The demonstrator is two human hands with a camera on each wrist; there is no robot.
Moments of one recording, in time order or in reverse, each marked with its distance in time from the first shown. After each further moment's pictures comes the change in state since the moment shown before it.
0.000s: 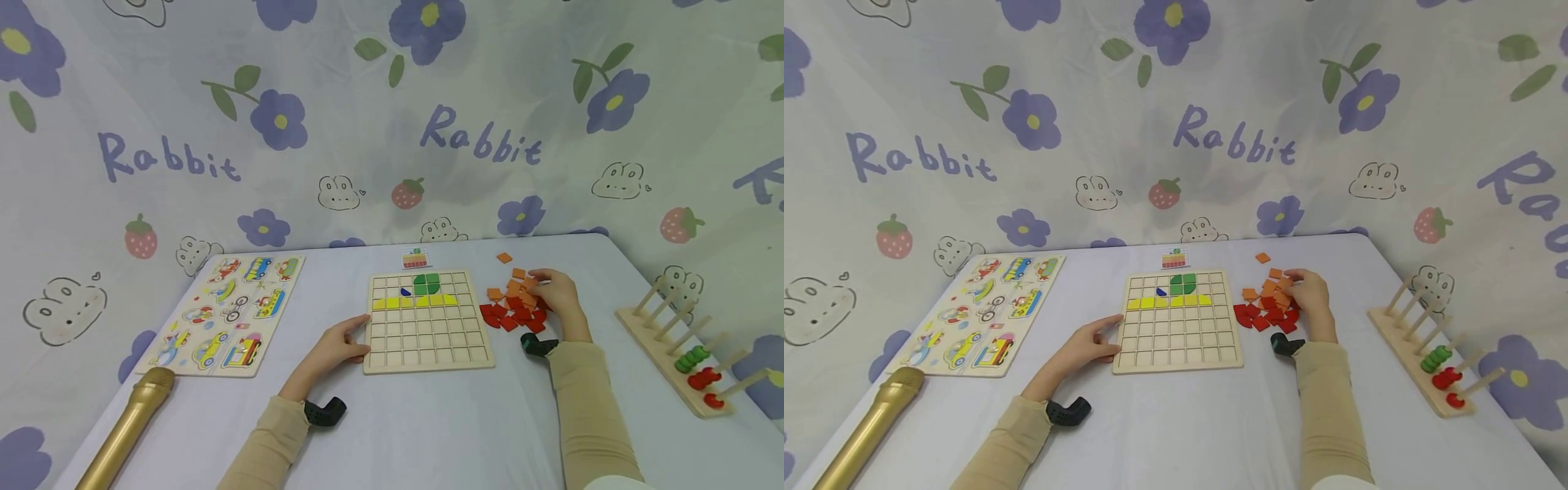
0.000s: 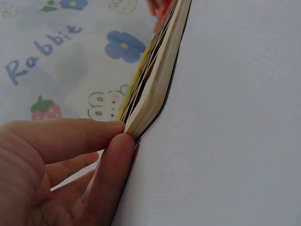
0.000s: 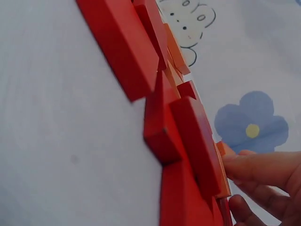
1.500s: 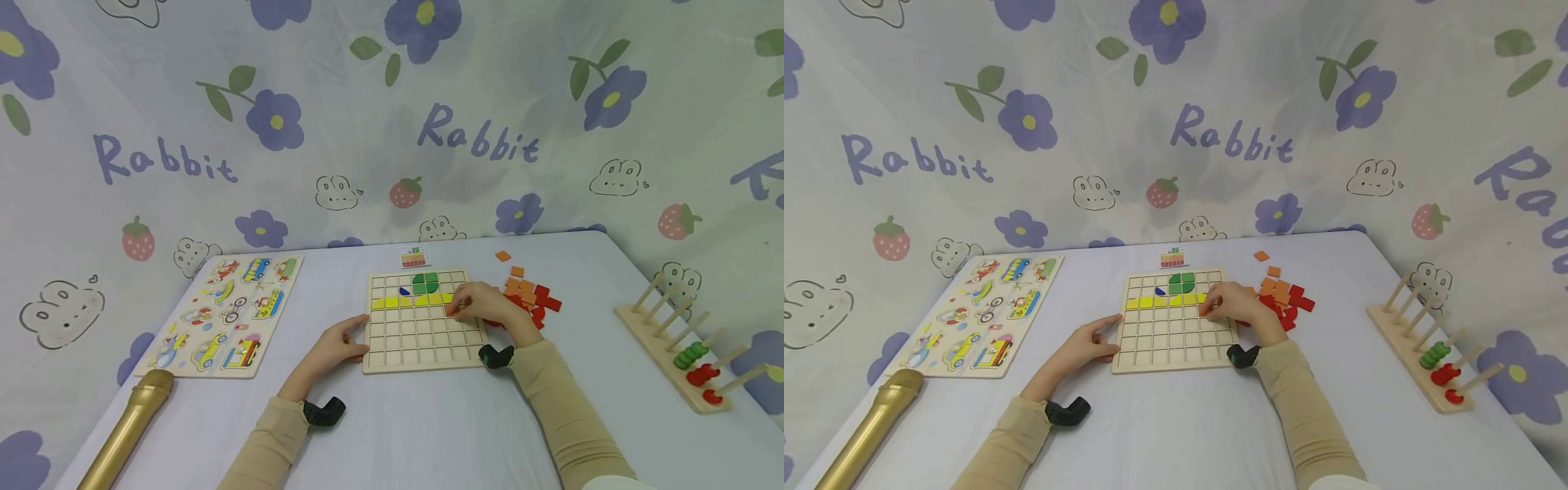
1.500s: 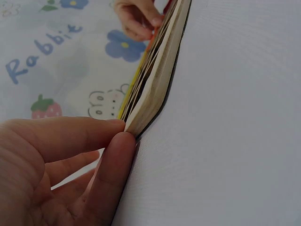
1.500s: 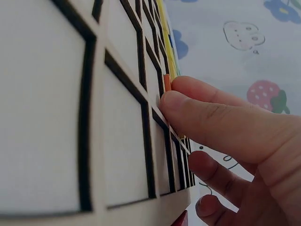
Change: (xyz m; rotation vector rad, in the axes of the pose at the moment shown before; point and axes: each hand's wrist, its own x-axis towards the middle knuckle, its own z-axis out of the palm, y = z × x) left_hand -0.001 0.001 -0.001 -0.013 -0.021 0.021; right_hand -0.012 -0.074 0.078 -0.040 -0.482 -0.435
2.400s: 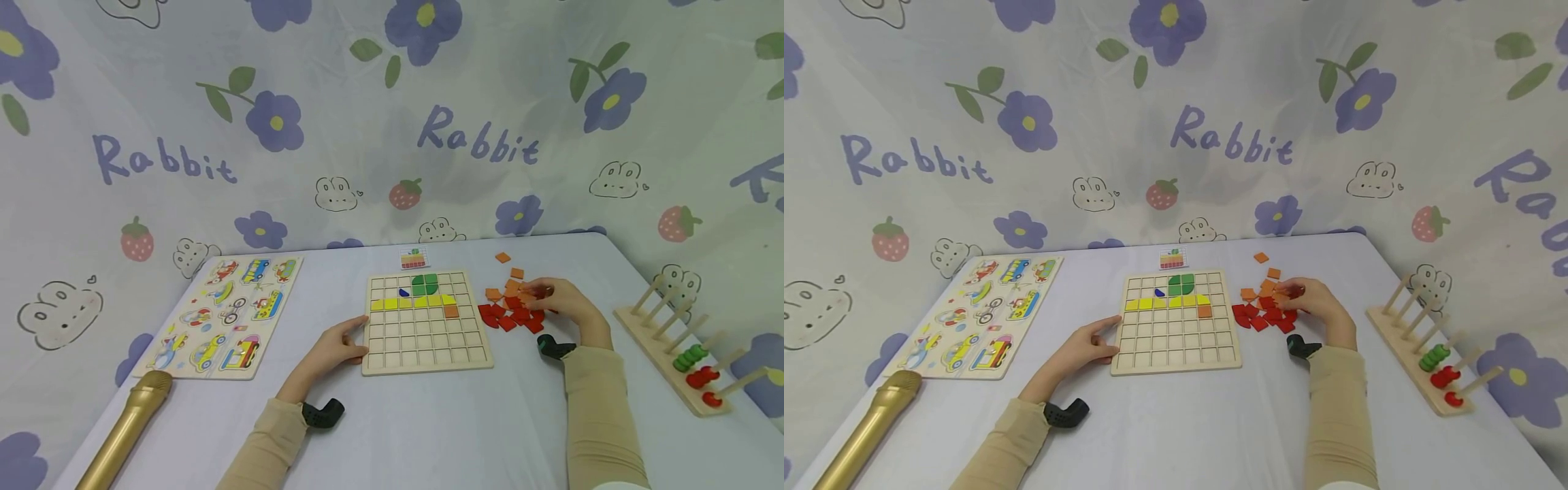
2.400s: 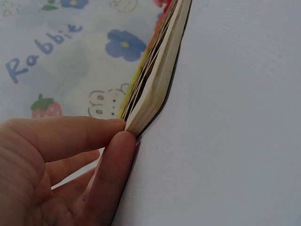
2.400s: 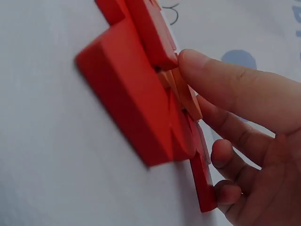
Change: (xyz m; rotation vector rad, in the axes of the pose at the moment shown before) left_hand 0.000 0.001 0.000 -0.003 0.000 -0.014; right_hand -0.073 0.084 -0.073 0.096 0.212 0.327
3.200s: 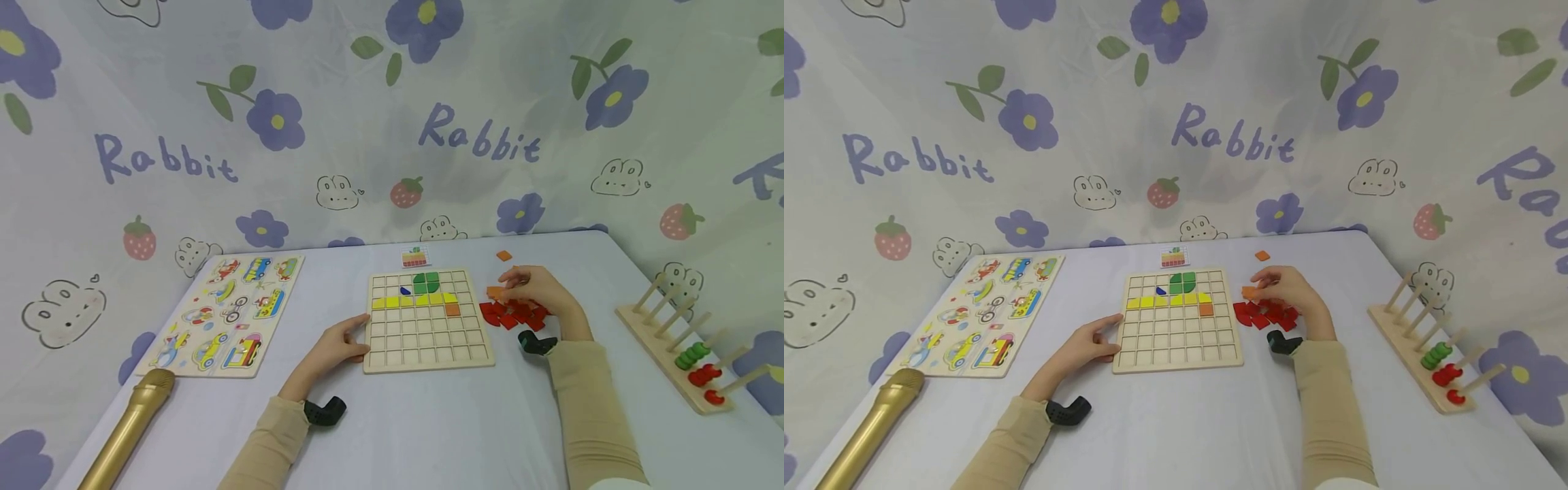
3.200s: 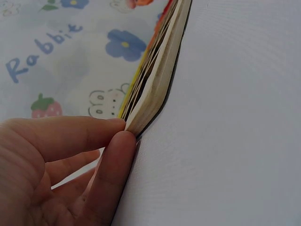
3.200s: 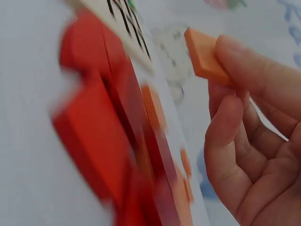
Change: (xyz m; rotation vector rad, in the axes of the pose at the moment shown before) left_hand 0.000 -0.001 0.000 0.002 -0.001 0.012; right_hand 0.011 -0.045 0.020 0.160 -0.040 -0.072
